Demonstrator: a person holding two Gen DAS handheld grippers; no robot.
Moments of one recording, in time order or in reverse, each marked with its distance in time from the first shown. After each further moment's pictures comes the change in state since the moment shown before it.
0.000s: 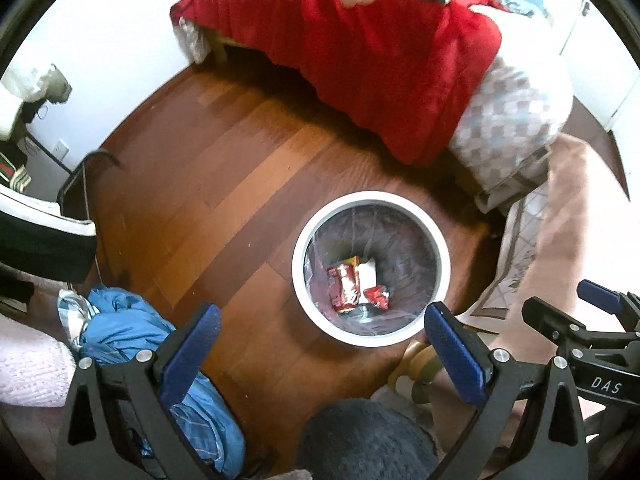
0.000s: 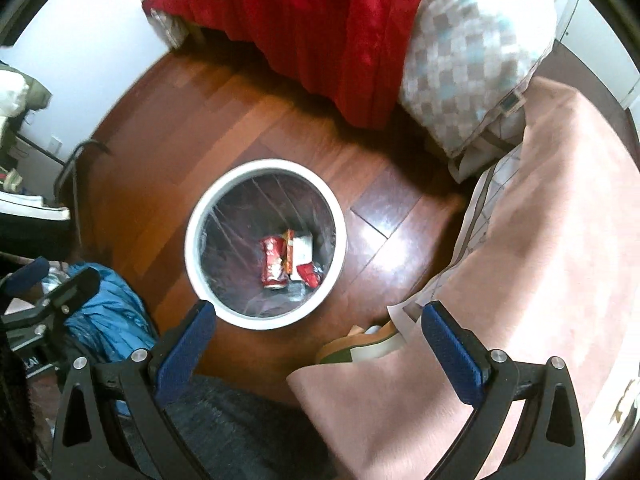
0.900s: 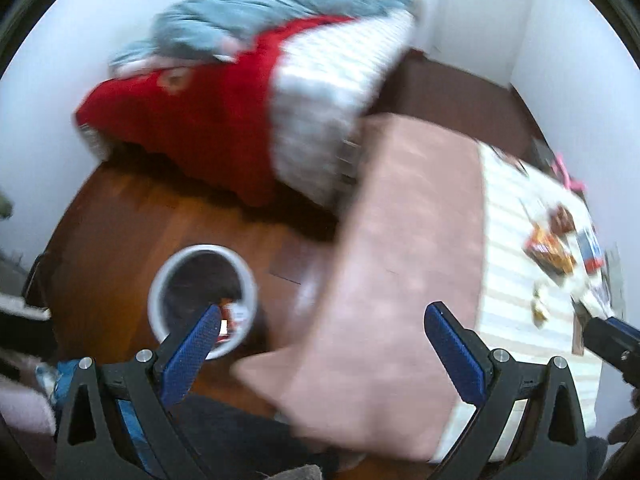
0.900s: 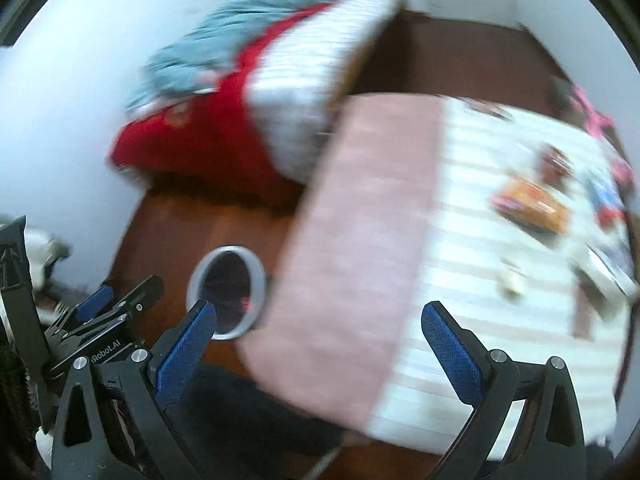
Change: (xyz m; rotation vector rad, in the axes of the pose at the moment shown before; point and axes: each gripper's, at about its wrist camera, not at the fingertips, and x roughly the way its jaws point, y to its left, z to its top) left arm -0.086 -0.285 -0.067 0.328 -0.145 -0.174; right arm -0.221 -0.227 -0.171 0.460 -0.275 0.035
